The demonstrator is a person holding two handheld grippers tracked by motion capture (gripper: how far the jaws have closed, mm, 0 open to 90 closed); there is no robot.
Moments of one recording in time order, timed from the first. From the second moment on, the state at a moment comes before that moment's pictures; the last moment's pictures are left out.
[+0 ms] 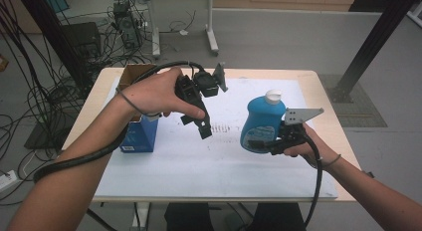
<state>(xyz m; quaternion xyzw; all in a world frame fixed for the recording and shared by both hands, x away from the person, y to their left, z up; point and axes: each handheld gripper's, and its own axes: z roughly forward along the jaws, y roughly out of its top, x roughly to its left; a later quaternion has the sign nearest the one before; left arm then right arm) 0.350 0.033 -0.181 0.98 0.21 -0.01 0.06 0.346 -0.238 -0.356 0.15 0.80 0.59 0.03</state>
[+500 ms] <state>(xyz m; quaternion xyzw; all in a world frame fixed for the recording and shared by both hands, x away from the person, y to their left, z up) 0.343 0.026 -0.172 0.98 0.18 -0.01 0.07 0.341 -0.204 -0.354 0.09 0.81 0.58 -0.01</state>
